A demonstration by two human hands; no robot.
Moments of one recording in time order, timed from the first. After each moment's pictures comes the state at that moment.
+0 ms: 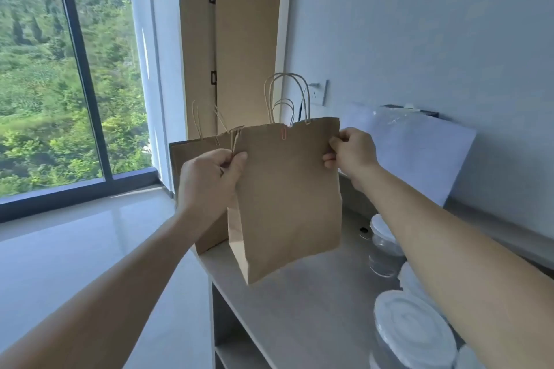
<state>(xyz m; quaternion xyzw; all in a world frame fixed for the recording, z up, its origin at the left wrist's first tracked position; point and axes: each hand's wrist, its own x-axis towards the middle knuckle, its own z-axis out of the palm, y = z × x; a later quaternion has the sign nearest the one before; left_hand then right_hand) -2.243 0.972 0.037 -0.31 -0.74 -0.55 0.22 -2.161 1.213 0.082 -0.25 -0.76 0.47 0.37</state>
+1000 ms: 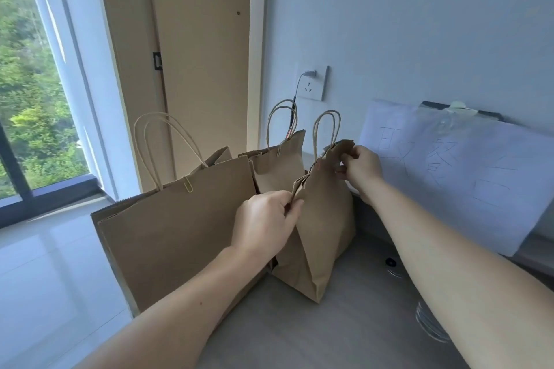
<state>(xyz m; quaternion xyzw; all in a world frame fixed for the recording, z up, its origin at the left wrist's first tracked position) -2.401 1.134 -0.022 -0.46 -0.76 -0.42 0.15 -2.337 1.368 0.013 -0.38 -0.71 0.45 0.38</state>
